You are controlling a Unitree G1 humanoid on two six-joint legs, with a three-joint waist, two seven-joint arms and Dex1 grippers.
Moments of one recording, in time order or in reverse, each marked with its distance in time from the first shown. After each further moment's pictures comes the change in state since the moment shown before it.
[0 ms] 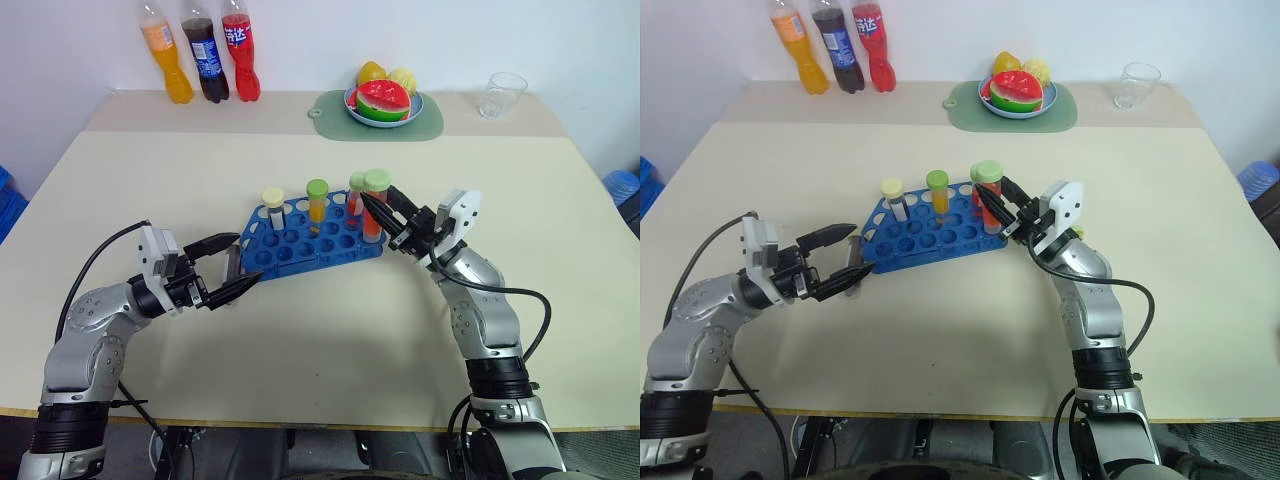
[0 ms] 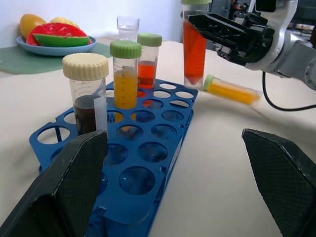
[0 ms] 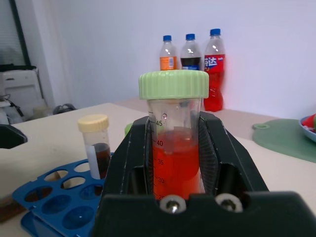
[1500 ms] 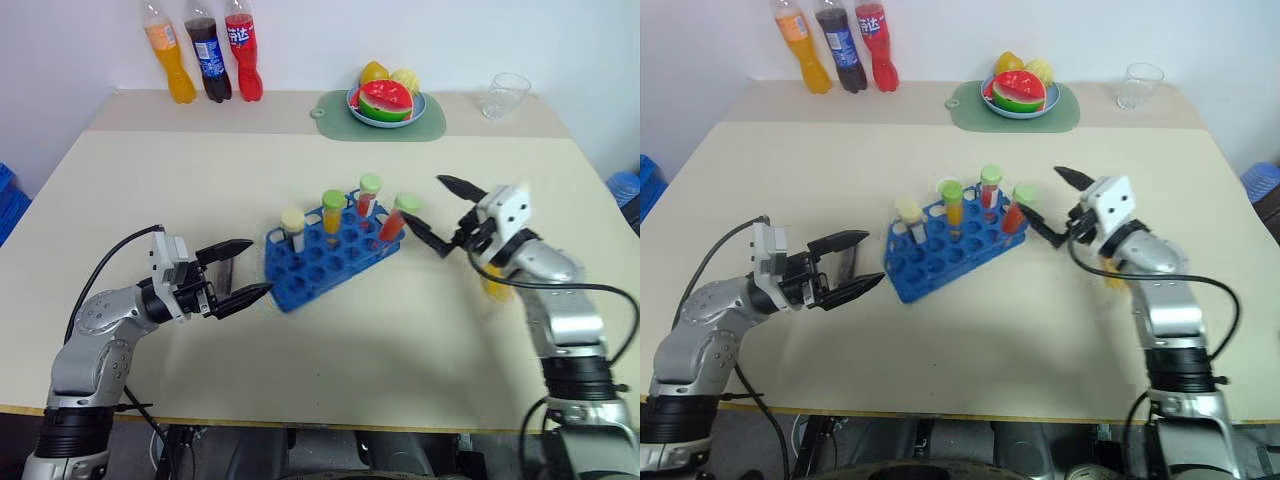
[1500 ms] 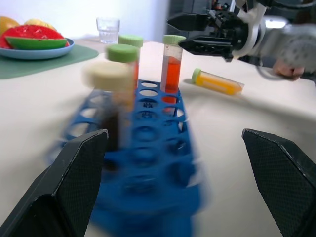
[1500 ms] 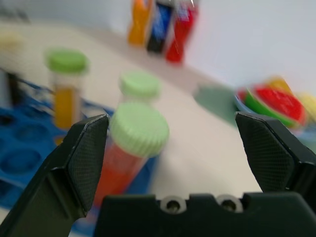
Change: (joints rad) left arm 0.003 -0.010 -0.041 -0.033 -0.001 0.001 -0.033; right arm 0.044 -0.438 -0.118 -0.108 -0.052 0.224 -0.012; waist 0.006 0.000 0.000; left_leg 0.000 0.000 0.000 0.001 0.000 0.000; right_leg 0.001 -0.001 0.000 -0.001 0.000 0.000
